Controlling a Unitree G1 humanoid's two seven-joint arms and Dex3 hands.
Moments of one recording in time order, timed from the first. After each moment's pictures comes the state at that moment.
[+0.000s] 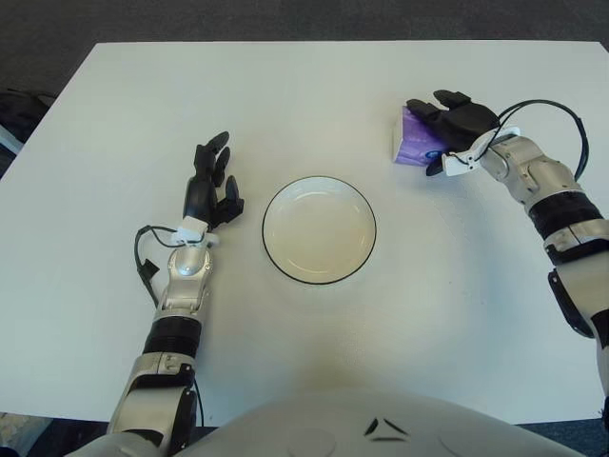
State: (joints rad) left arm -0.17 0.16 0.08 0.40 0.04 -0.56 0.04; right arm -0.90 -0.64 0.49 0.83 -0.92 -0.36 -0.03
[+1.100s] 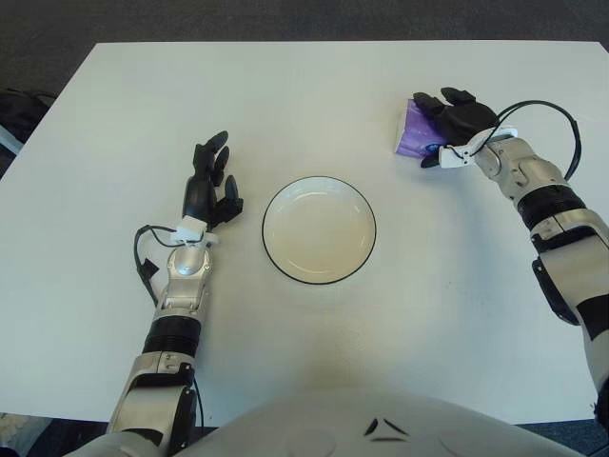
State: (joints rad) left arm -0.17 0.16 0.08 0.40 0.03 -0.57 0.04; right arm -0.96 -0.56 0.49 1.03 -0.84 -0.34 -0.18
